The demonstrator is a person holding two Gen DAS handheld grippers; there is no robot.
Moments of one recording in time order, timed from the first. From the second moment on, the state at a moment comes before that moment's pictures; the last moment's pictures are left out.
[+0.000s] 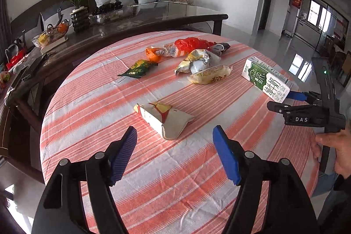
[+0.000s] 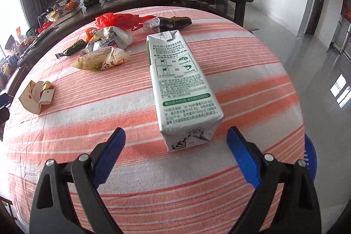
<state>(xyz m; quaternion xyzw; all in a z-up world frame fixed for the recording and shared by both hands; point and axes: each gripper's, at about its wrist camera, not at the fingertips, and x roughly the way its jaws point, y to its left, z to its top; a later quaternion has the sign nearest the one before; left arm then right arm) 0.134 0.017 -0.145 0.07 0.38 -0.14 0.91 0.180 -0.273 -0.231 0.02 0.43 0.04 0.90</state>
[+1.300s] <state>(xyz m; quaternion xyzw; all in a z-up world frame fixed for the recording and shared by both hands) 0.186 0.018 -0.158 0.00 0.43 -0.14 0.89 0.254 -0.270 -0.173 -0.09 0.55 0.11 0.82</state>
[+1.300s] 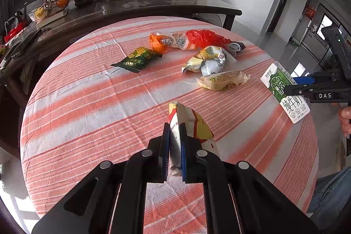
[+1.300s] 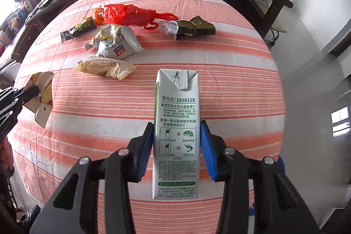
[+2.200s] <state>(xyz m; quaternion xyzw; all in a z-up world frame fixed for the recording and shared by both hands) 0.142 -0.182 -0.131 0.07 0.42 -0.30 0.86 0.155 -0.413 -0.132 0.03 0.46 0.07 0.88</state>
